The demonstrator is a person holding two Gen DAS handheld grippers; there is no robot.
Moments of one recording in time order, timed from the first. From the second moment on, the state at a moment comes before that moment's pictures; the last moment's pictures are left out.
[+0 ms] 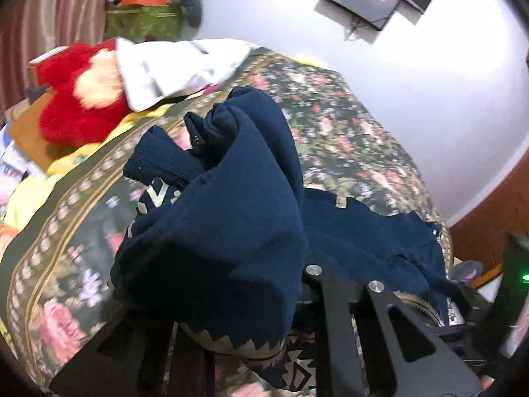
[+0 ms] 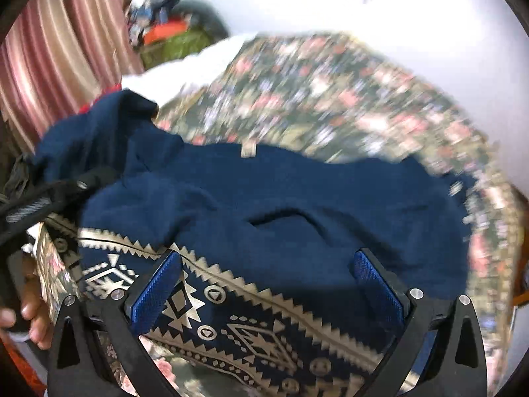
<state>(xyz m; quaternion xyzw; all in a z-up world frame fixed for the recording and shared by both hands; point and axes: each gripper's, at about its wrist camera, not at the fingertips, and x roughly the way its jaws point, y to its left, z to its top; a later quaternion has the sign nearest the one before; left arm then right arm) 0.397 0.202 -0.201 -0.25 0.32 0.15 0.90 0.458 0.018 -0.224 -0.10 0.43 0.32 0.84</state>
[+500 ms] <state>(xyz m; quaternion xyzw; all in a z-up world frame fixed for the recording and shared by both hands) 0.412 0.134 -0.160 -0.12 0.29 0.13 0.94 0.443 -0.028 -0.217 -0.07 0.44 0.33 0.83</state>
